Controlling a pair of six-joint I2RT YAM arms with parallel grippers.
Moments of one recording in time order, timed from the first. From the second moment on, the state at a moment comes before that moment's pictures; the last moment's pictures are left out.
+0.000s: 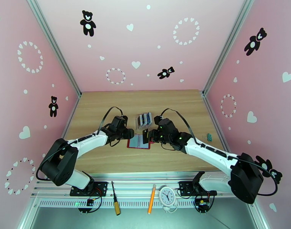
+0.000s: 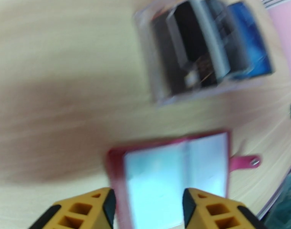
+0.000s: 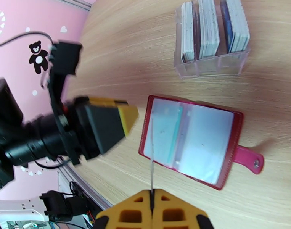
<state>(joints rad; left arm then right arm) -0.54 1.52 0.77 -0.21 0.14 -0.54 0.74 1.30 0.76 -0.15 -0.21 0.84</state>
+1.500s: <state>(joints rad) -0.54 1.61 0.77 -0.23 0.15 -0.50 0.75 1.57 0.65 0.23 -0.26 1.00</state>
